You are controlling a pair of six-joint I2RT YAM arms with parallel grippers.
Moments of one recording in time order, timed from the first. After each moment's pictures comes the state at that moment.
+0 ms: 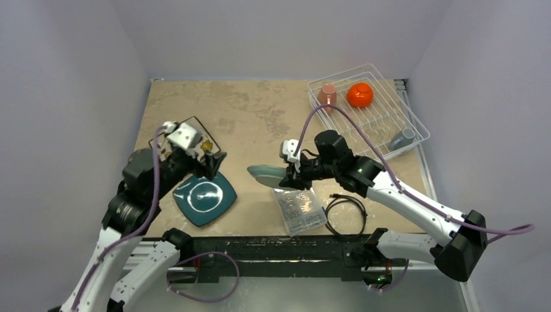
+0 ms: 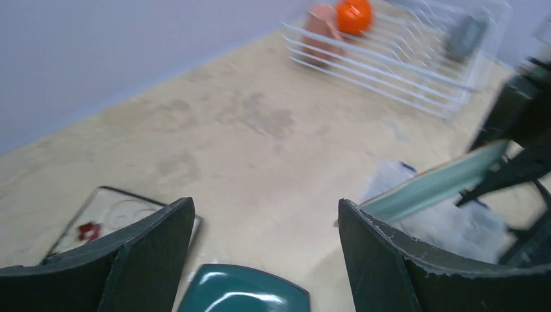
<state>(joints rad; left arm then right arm) -0.45 0.70 1.02 -0.57 0.27 0.06 0.80 1.17 0.98 -0.40 -0.58 -0.34</state>
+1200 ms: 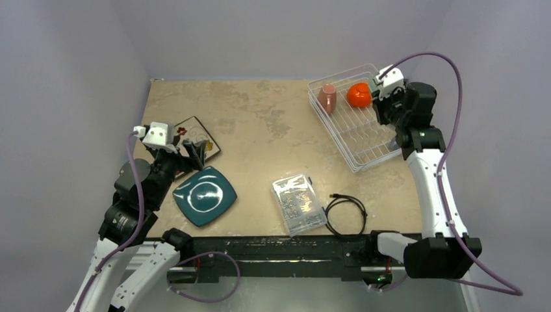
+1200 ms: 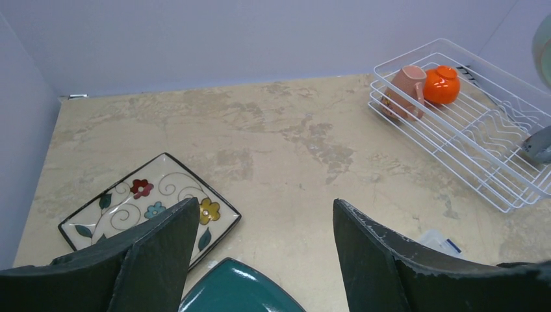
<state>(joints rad) -0.43 0.53 0.93 -0.46 -0.21 -0.11 0.01 1.15 1.23 -0.44 -0.14 -0.40</state>
